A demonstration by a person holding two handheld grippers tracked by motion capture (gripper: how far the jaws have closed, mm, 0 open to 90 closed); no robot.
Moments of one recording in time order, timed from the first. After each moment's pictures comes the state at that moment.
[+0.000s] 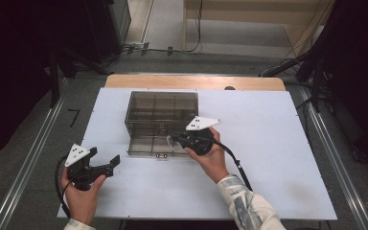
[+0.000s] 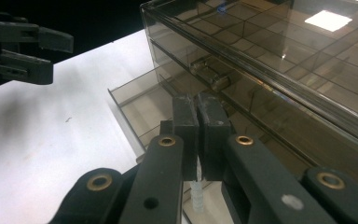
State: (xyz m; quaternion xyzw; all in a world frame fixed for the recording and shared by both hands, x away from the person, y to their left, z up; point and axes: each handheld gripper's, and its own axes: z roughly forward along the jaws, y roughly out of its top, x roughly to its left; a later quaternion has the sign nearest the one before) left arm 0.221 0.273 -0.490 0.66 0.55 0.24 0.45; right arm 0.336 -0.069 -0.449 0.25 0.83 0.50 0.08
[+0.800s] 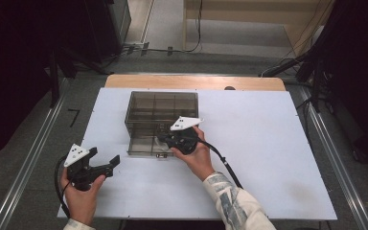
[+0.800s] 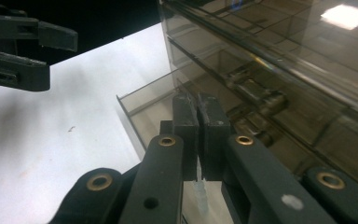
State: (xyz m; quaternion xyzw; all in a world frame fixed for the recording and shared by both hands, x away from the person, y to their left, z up) left arm 0.220 0.274 -0.490 0.66 0.55 0.24 0.46; right arm 0.342 -0.029 -0.463 0.23 0.84 0.49 0.06
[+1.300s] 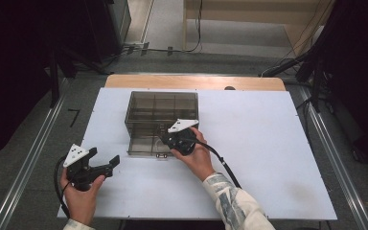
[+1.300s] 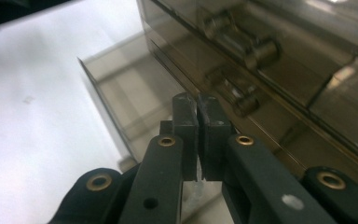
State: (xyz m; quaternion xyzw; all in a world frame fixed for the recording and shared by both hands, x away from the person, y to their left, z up) left arm 0.220 0.274 -0.490 0.66 0.55 0.24 0.46; right arm 0.348 -0.026 -0.480 0.25 0.87 0.42 0.09
